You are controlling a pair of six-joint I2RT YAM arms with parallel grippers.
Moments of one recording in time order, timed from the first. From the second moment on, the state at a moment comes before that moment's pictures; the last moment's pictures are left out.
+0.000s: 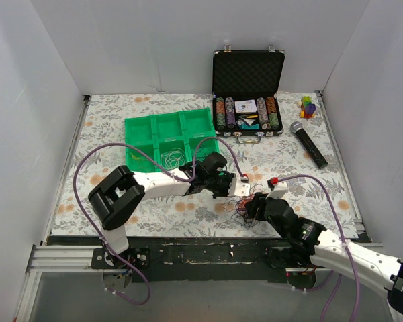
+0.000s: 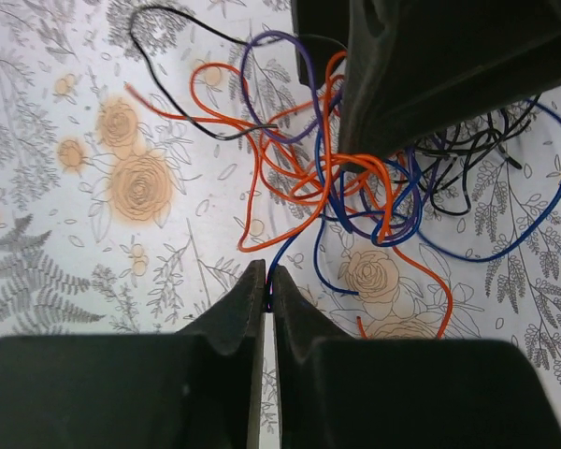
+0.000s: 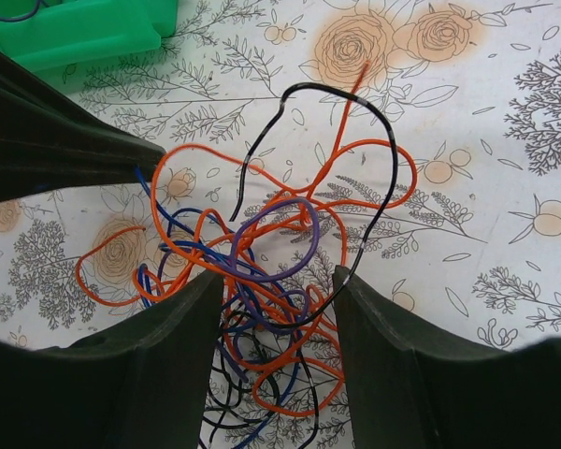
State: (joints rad) left arm -0.95 1.80 1.05 -0.01 0.49 0.78; right arm 0.96 0.52 0.10 -0.13 0.45 0.66
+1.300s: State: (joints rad) left arm -0.96 1.30 1.50 0.07 0.22 0.52; right arm 0.96 0.87 0.20 0.00 0.45 0.78
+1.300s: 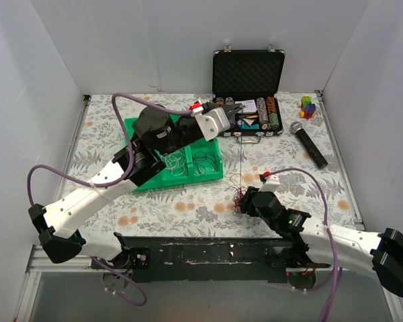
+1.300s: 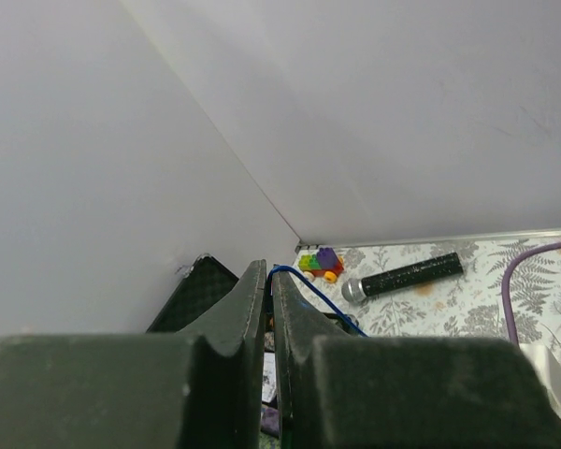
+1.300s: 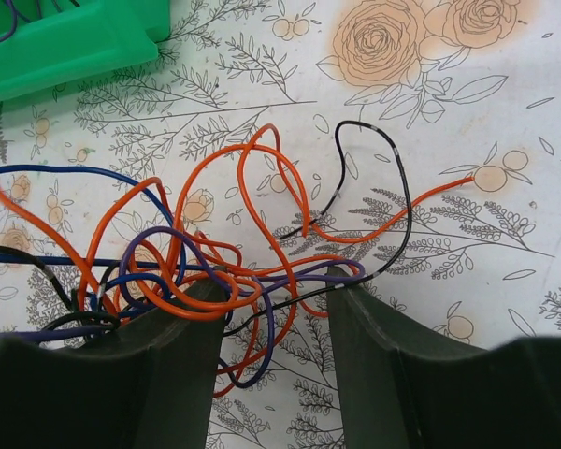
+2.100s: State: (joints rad) left arm -0.96 1.36 1.71 0.10 0.21 0.60; right arm 0.96 0.57 0.19 0.00 0.39 0.72
